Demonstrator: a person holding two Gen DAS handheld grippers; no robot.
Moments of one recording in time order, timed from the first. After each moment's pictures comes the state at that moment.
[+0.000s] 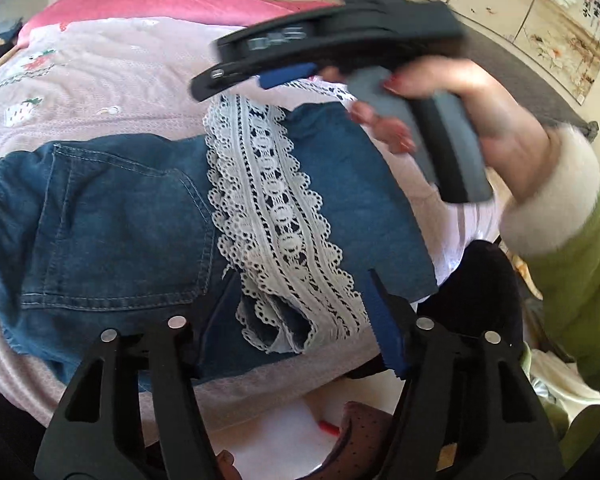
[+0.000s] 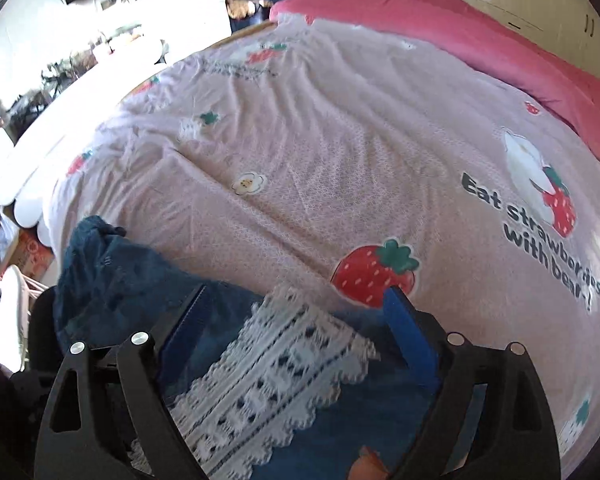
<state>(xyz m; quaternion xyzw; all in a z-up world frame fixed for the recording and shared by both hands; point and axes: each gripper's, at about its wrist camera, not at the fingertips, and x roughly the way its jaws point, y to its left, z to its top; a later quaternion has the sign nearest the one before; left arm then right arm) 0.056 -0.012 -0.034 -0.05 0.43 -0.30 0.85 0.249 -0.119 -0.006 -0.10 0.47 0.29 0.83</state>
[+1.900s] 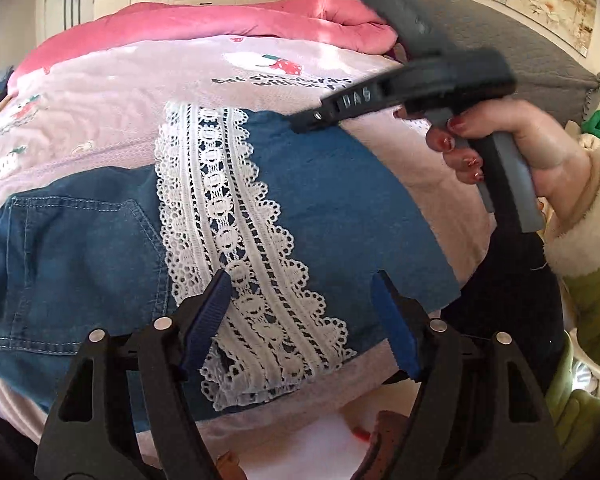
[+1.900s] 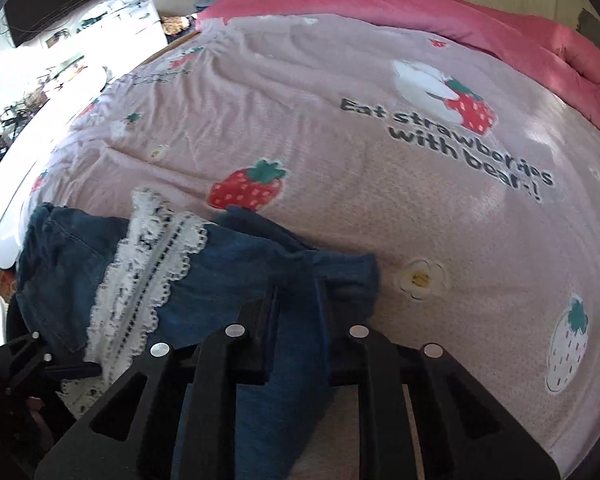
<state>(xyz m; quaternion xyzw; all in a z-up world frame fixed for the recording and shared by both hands) 0.056 -0.068 -0.039 0.03 0.41 -0.28 0.87 0.214 -0.244 -0.038 -0.02 0.47 0.19 0.86</state>
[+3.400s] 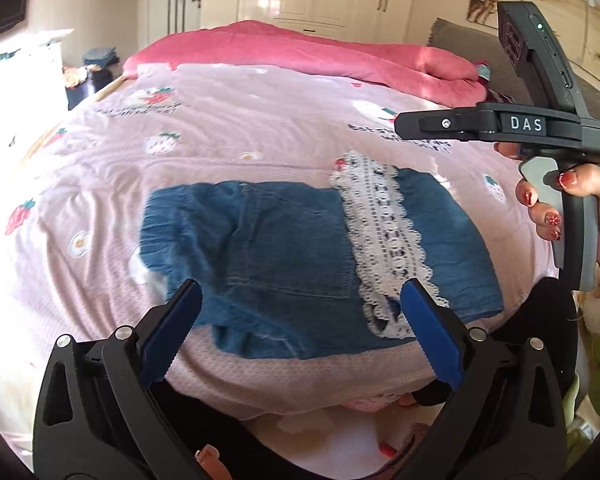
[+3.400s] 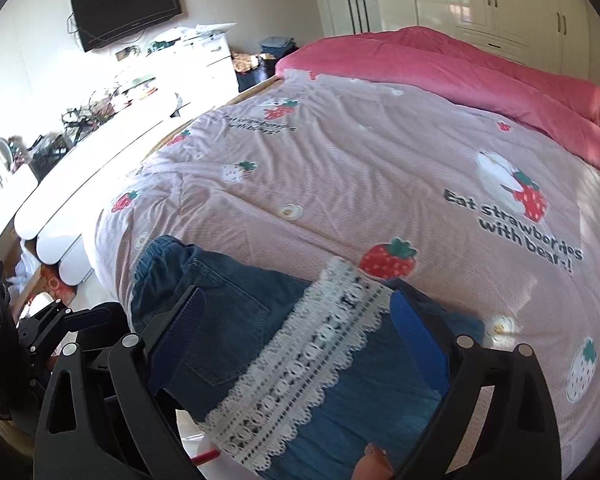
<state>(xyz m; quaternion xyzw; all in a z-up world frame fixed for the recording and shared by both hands) 0.010 0.043 0.016 -0.02 0.37 -0.10 0.92 0.154 -0.144 0.056 -0.03 0.38 0.31 0.87</state>
